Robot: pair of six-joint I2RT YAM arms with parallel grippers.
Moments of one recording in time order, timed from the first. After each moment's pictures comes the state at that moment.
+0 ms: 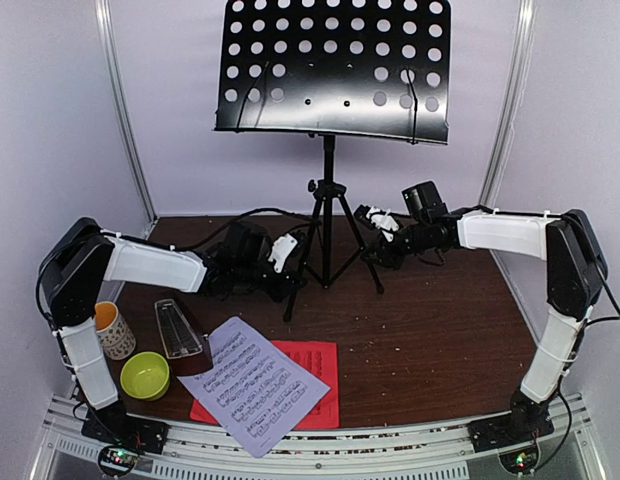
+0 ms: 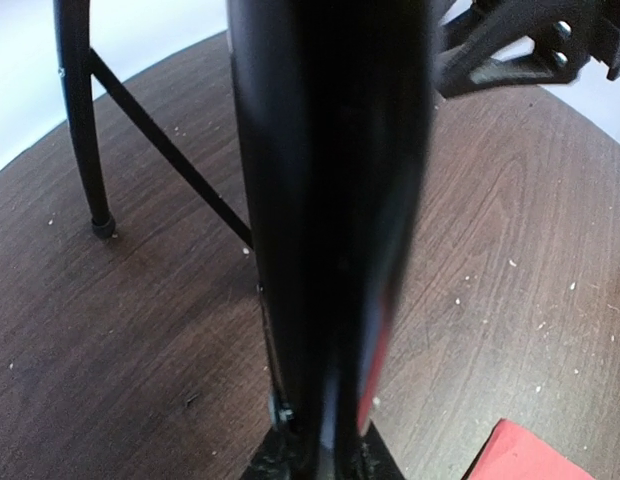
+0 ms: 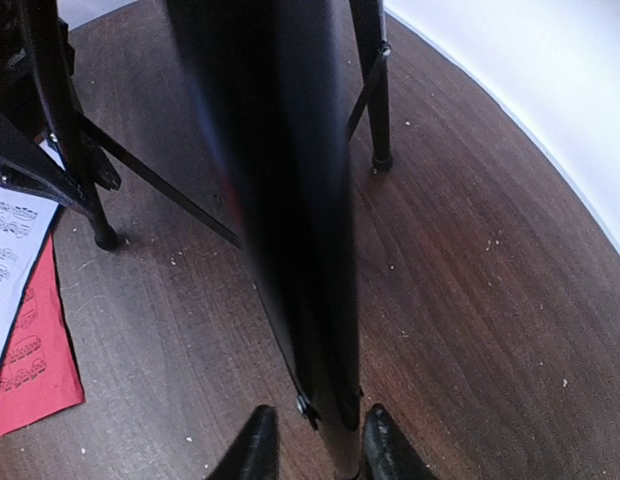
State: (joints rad) left arm -0.74 1.85 1.09 0.18 0.21 0.02; right arm 0.46 1.81 1.32 -0.26 -0.42 -0.45
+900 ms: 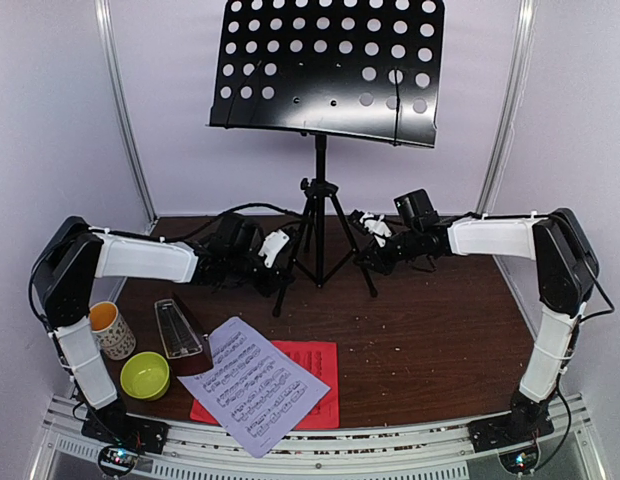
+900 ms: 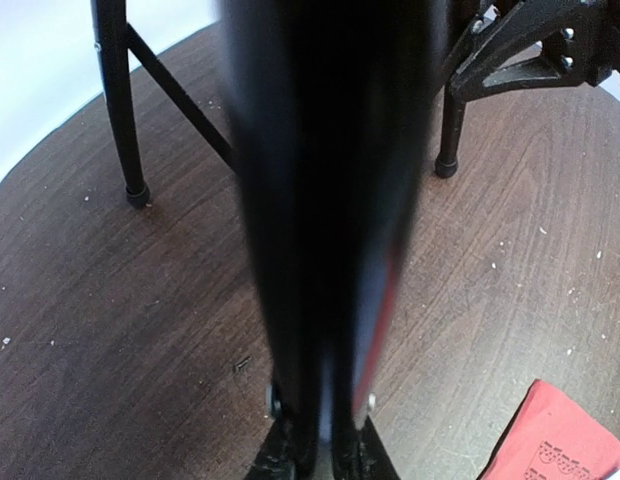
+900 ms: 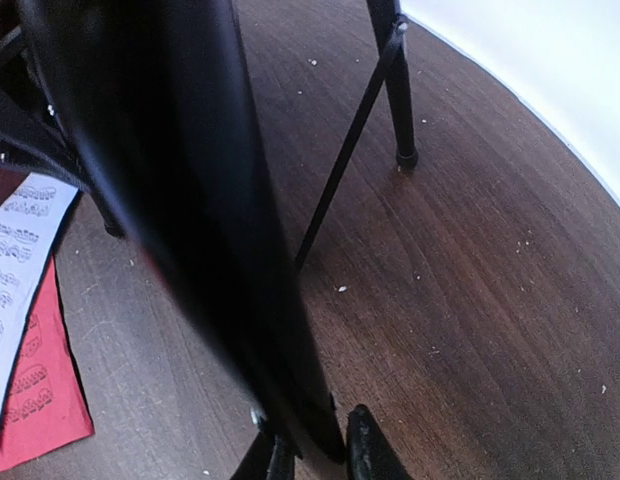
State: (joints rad) left arm -0.69 1.81 1.13 0.02 0.21 0.10; right arm 0.49 1.86 1.29 -0.16 -0.43 -0.34
